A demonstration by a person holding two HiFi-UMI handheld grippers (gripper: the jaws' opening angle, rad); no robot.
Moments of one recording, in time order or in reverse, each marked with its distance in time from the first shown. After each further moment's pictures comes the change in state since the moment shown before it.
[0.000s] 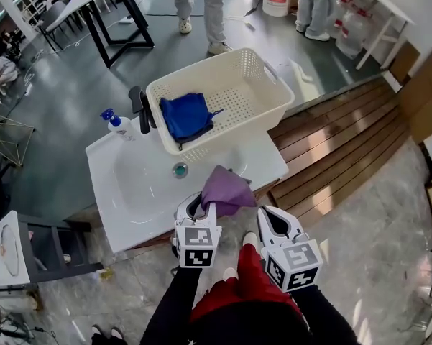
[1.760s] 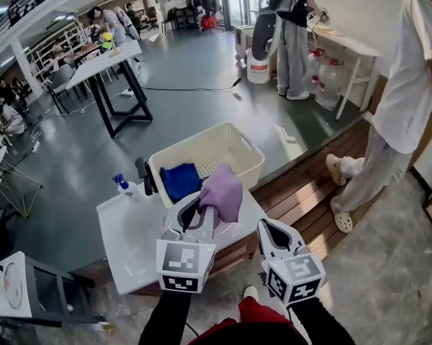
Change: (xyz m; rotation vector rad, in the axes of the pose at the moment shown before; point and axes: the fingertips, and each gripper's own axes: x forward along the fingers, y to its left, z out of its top) left arm -0.104 -0.031 0.235 0.162 -0.464 -0.069; right arm -0.061 -0.019 0.120 -0.055 -0.283 -0.068
